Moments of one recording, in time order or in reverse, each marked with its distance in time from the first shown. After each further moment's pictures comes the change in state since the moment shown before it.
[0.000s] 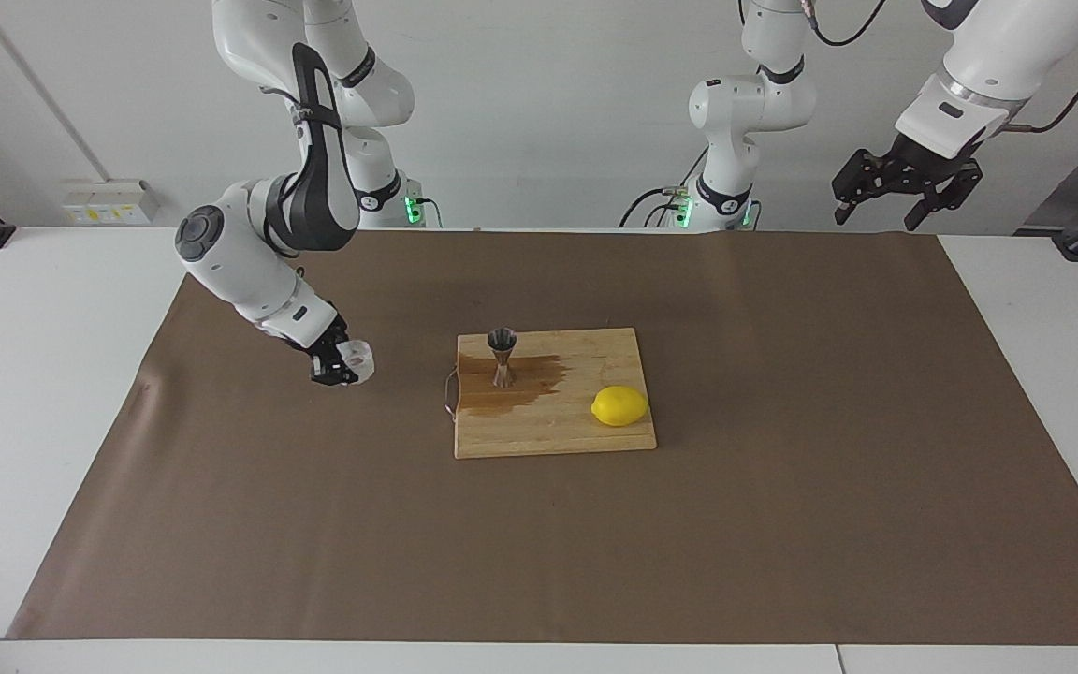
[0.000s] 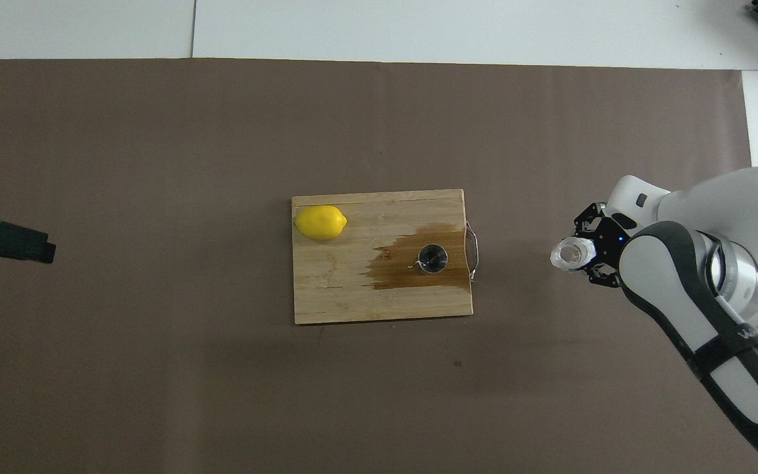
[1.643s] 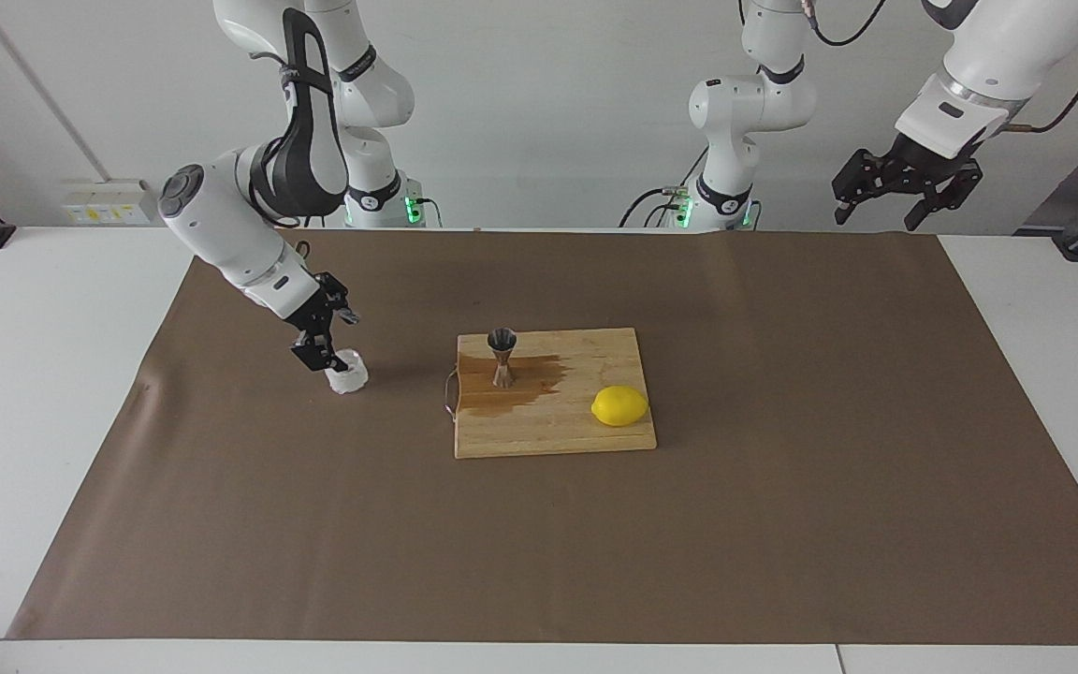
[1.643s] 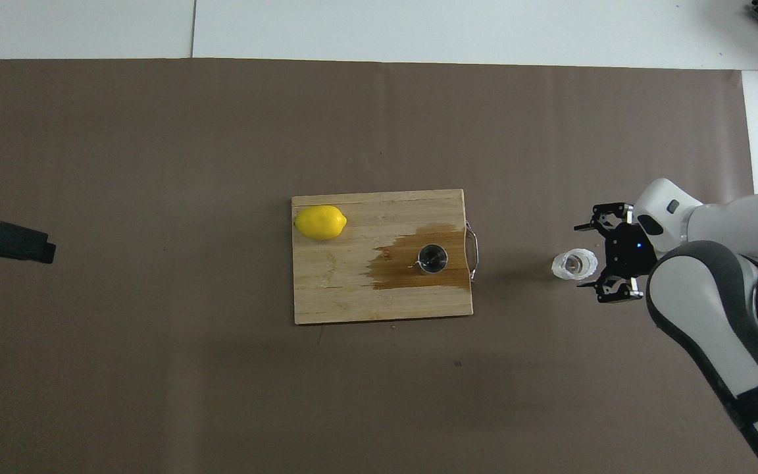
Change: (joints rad) left arm 0.000 0.000 0.000 0.000 0.000 0.000 0.000; right arm -0.002 -0.174 0.024 -0.048 0.083 -0.039 0.239
